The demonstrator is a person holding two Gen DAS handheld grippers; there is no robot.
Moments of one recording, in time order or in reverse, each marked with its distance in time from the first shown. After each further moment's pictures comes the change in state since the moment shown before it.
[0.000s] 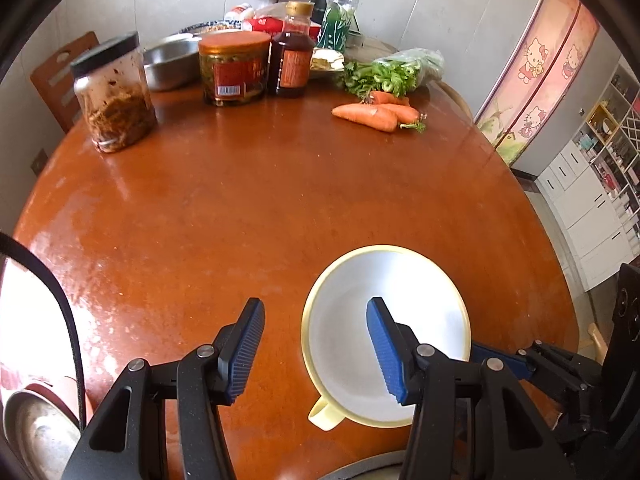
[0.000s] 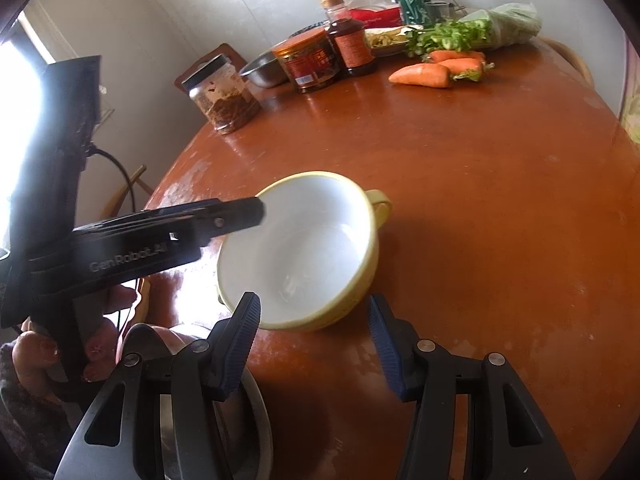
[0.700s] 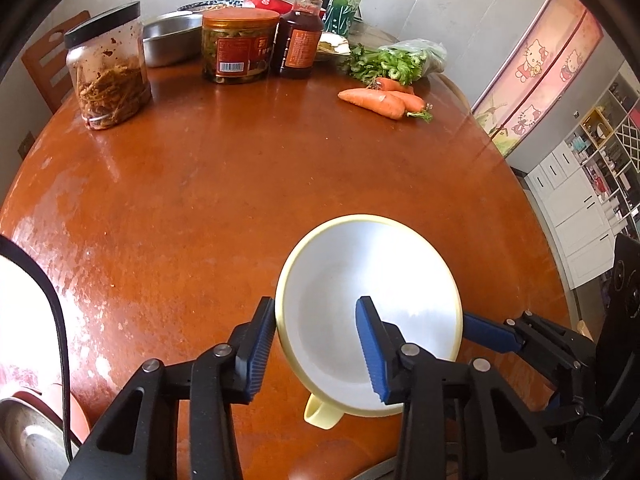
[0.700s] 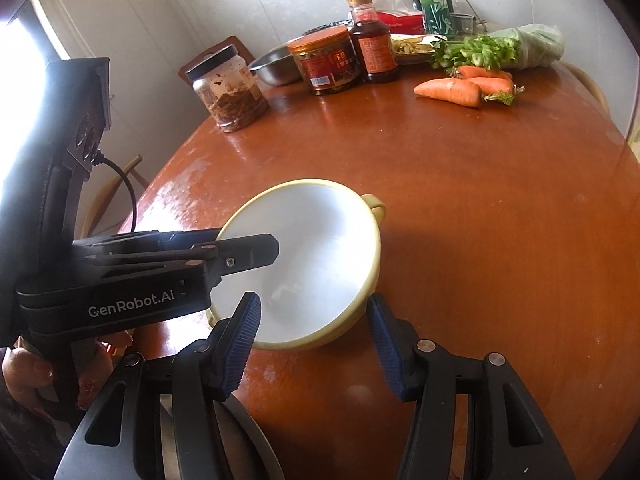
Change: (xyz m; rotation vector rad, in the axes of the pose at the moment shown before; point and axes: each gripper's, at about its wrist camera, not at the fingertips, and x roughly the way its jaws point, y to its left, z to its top) left arm 0.014 0.020 0.000 -0.024 0.055 -0.059; right arm 0.028 0.020 0.022 -0.062 -0.005 -0.045
